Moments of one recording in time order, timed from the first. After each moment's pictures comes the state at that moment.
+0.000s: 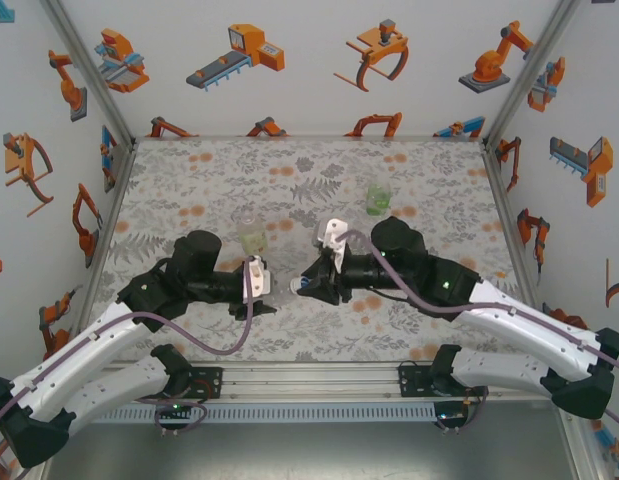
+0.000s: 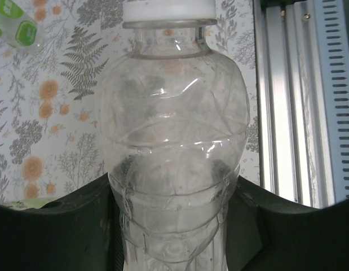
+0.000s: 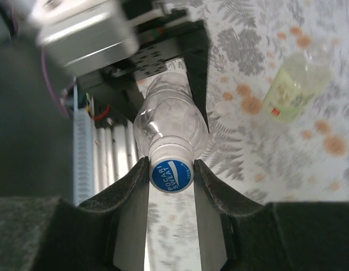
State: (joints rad) left arm -0.81 0.81 0.79 -0.55 0.57 0.60; right arm 1.05 1.01 1.02 -0.31 -0.32 0.07
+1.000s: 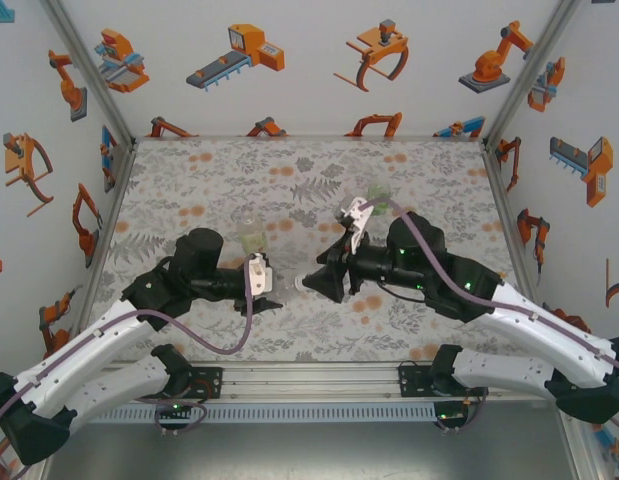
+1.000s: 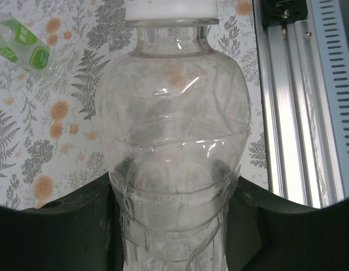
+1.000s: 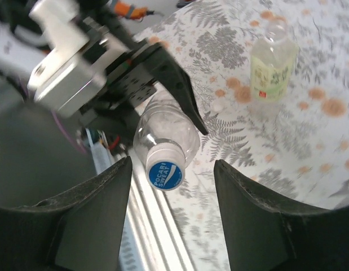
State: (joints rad) left arm -0.81 0.84 0.78 -0.47 0.62 0.60; right arm 1.05 0.96 1.13 -0.43 -0.26 0.11
